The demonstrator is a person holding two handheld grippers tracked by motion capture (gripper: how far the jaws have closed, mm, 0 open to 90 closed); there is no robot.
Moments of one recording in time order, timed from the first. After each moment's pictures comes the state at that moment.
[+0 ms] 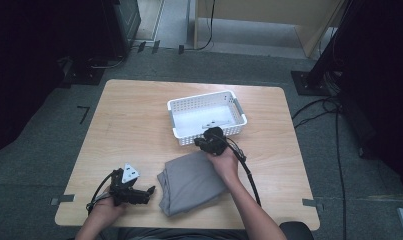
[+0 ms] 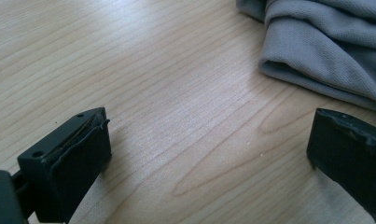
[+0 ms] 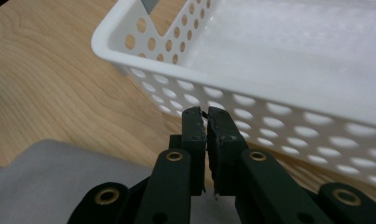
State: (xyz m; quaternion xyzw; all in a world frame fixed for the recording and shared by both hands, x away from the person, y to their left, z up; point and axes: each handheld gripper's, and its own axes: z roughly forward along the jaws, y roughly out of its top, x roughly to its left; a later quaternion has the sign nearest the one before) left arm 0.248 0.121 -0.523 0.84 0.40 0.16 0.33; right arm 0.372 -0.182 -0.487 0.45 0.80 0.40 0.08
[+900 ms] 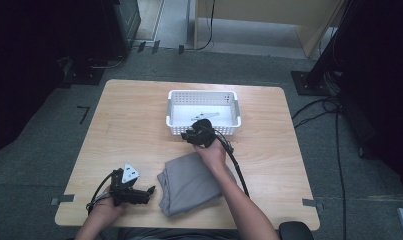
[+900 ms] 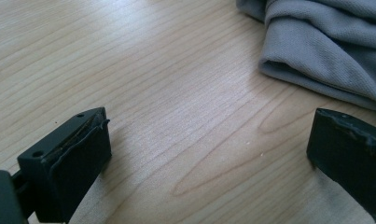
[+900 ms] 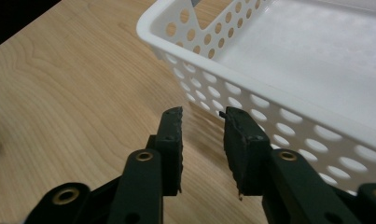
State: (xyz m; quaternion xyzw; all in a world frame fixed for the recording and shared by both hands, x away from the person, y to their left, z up) left arm 0.248 0.122 -0.523 0.84 0.40 0.16 0.33; right arm 0.400 -0.154 -0.485 0.44 0.79 0.42 0.07
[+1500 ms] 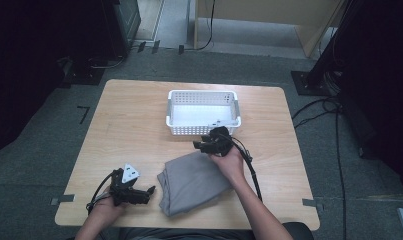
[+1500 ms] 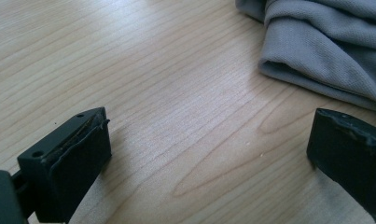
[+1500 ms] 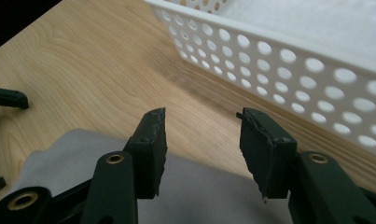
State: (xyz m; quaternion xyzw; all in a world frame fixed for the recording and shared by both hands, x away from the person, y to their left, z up) left arm 0.248 0.121 -0.523 0.84 0.40 0.16 0.33; right arm 0.363 -0.203 -0.474 0.44 0.79 0.42 0.06
